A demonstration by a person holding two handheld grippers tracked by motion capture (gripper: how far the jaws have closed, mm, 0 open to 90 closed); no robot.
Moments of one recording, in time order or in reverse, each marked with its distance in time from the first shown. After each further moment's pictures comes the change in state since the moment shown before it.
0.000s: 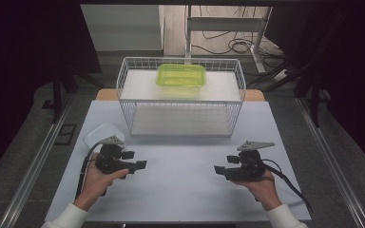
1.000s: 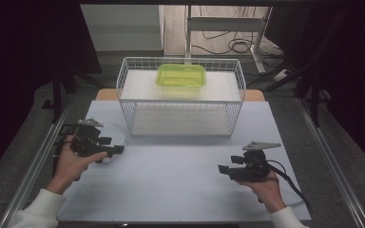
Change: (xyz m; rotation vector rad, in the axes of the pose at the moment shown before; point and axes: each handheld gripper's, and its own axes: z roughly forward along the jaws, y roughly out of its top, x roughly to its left) left arm 0.037 0.037 -0.063 0.079 0.156 0.010; right arm -0.004 -0.003 -0.011 -0.015 -0.017 0.042
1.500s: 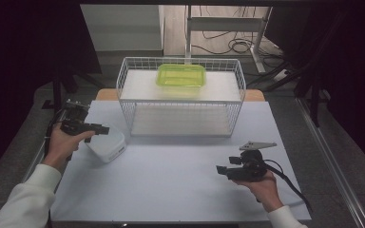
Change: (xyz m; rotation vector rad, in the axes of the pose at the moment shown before) left arm 0.077 0.024 0.010 0.038 0.065 -0.144; right arm -0.001 -0.001 0.010 0.028 0.001 0.004
